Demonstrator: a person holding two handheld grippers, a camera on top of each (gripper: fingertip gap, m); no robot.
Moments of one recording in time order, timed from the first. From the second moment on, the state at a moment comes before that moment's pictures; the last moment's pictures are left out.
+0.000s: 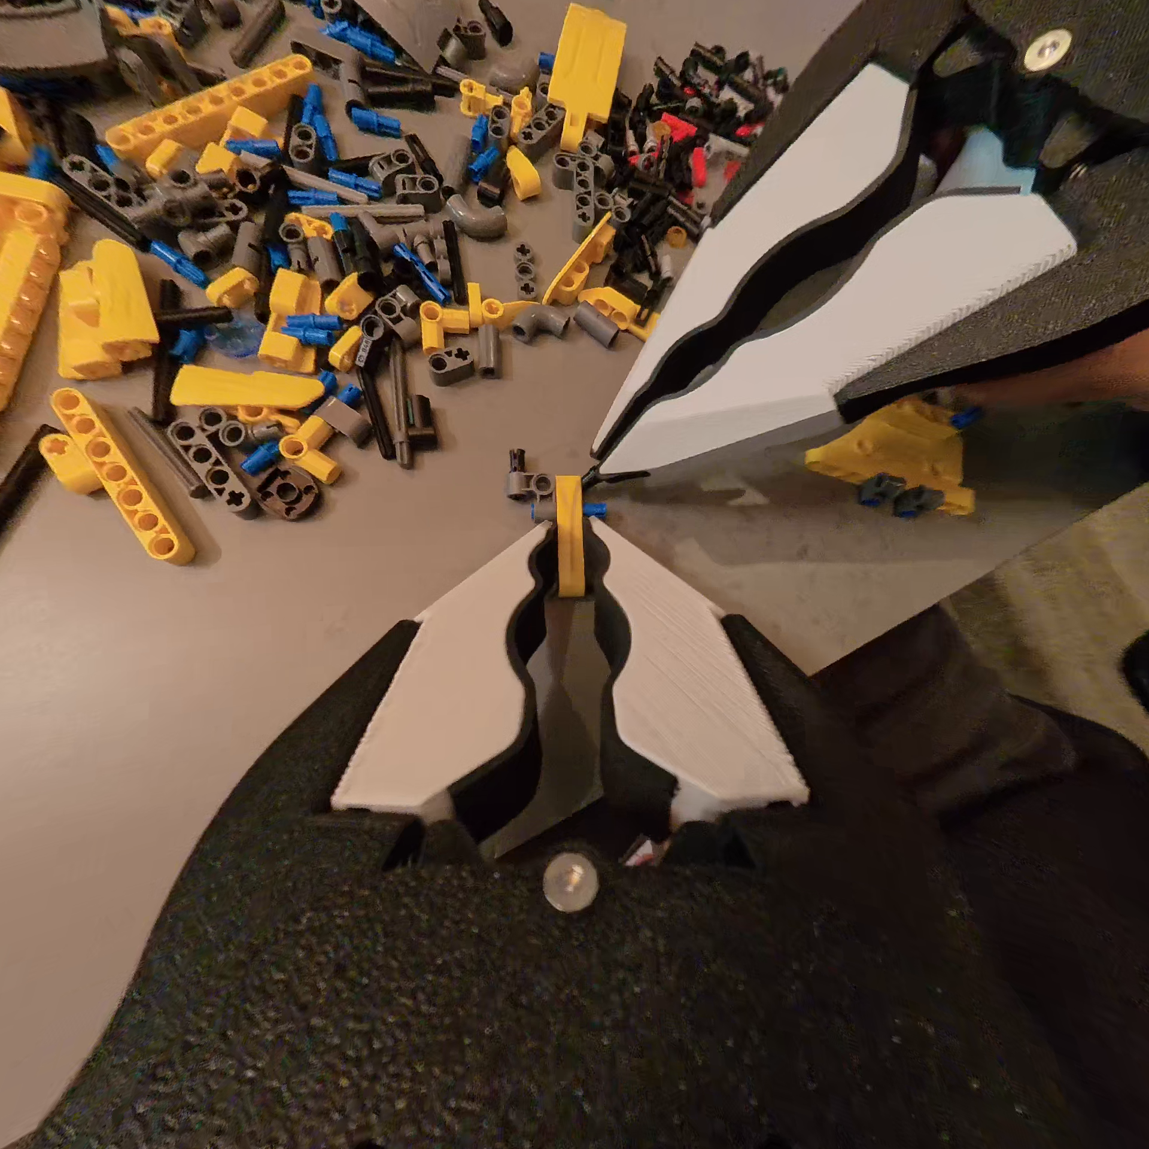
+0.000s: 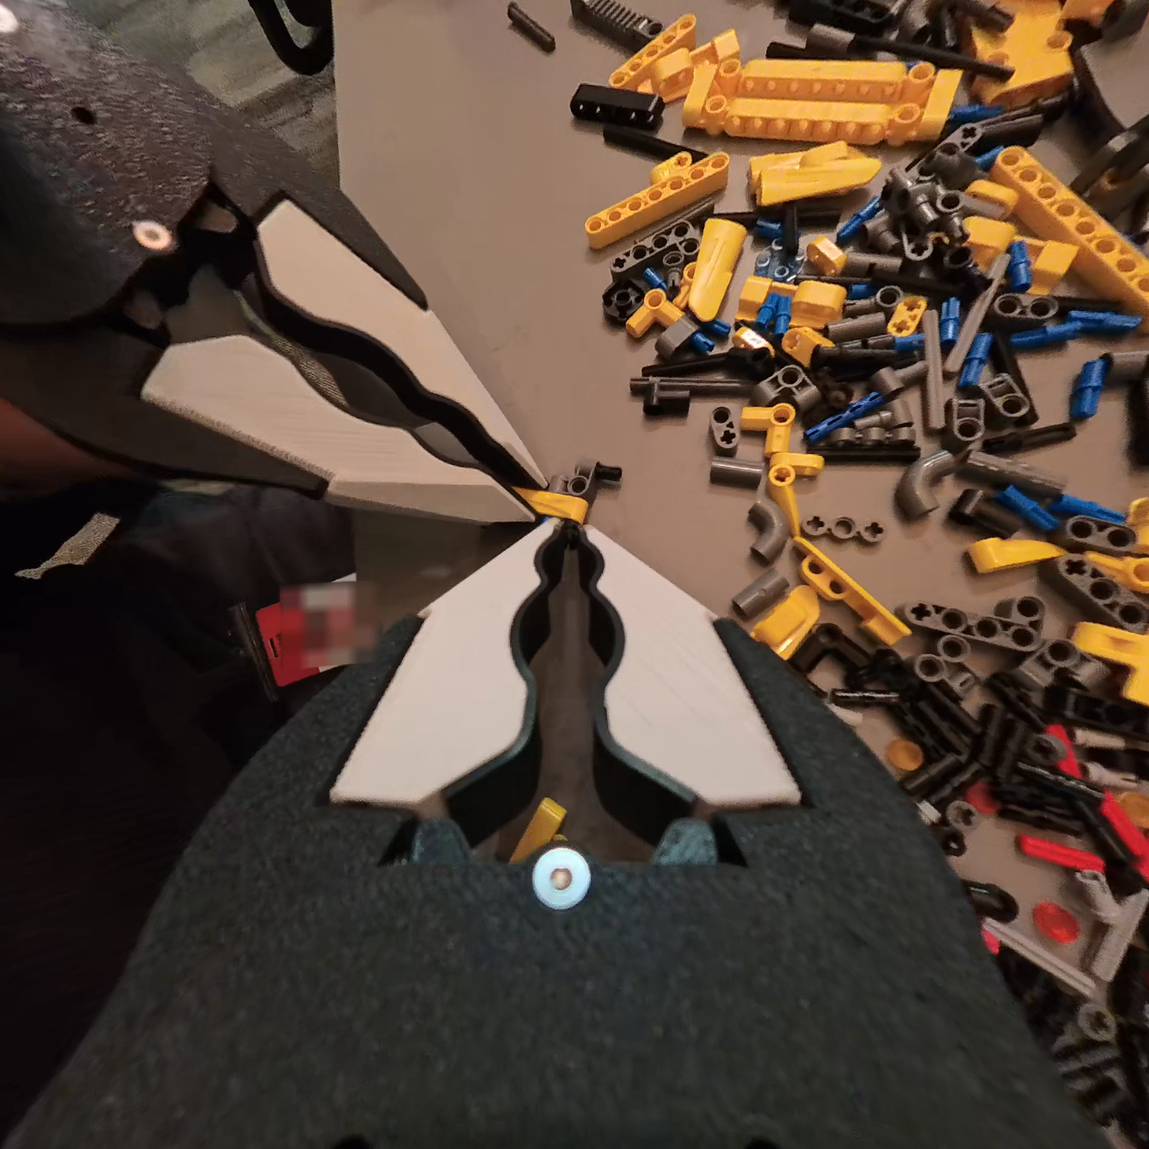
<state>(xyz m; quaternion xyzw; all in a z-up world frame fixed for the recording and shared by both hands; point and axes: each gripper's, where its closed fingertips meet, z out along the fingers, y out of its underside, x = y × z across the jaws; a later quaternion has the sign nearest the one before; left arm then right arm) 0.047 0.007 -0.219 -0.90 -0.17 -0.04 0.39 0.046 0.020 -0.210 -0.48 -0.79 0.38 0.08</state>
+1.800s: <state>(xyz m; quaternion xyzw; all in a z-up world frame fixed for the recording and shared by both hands) 0.070 -0.002 -0.116 -0.70 -0.15 -0.36 0.60 0.061 -0.004 -0.120 -0.13 -0.79 0.44 0.40</state>
